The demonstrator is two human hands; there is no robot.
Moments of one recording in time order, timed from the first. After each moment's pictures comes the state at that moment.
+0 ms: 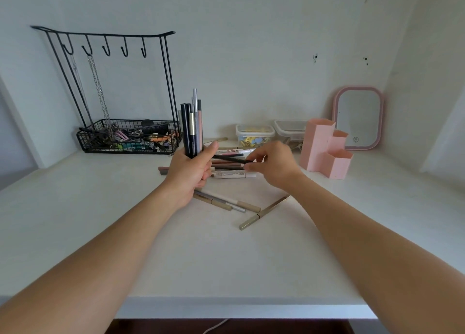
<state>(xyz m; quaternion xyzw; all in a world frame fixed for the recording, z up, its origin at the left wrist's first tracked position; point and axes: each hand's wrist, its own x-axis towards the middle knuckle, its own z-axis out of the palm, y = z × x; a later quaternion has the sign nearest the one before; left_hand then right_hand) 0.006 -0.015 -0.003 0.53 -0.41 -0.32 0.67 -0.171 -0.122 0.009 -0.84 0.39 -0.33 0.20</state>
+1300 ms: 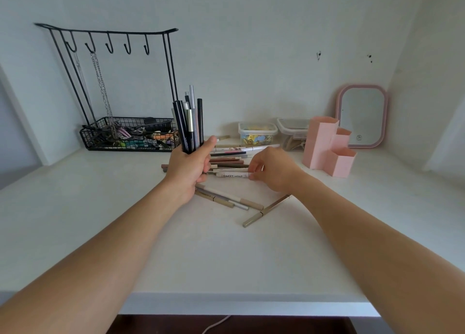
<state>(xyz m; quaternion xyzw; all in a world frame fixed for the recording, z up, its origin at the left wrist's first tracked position) 0.006 -0.012 0.003 0.54 -0.36 -0.31 0.70 -0.172 -0.115 0.008 -0.89 0.39 -0.20 0.13</state>
